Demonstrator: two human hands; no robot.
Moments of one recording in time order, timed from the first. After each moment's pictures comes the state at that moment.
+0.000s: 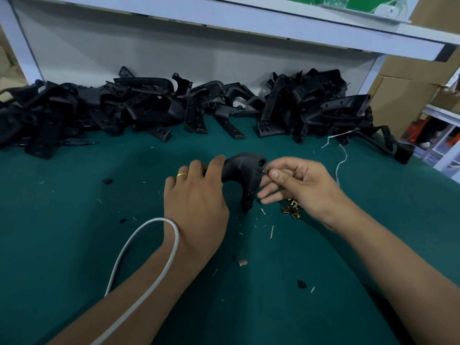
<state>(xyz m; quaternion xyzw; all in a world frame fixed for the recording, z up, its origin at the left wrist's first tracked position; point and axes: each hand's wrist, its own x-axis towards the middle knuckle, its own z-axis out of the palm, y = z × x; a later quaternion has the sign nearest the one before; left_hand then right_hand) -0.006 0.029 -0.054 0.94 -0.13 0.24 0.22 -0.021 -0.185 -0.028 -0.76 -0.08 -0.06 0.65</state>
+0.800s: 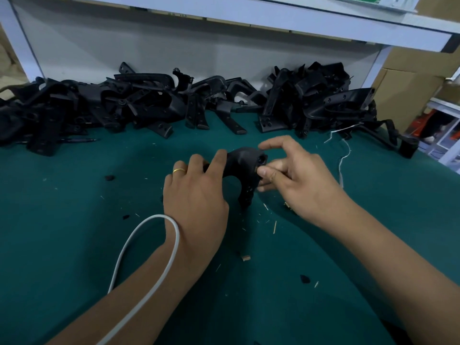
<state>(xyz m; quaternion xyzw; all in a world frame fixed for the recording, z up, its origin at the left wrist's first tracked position) -0.010 0.031 -0.050 0.94 -0.12 0.24 0.21 -0.028 -0.163 -0.017 -0.88 -0.09 -0.13 0.44</state>
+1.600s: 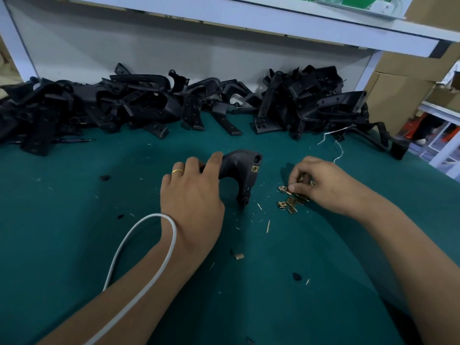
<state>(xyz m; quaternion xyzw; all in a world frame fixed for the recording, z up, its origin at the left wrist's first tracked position) -0.008 0.030 -0.053 0.94 -0.12 0.24 0.20 -0.026 -0.235 -0.012 -0.99 0.00 -0.04 0.15</state>
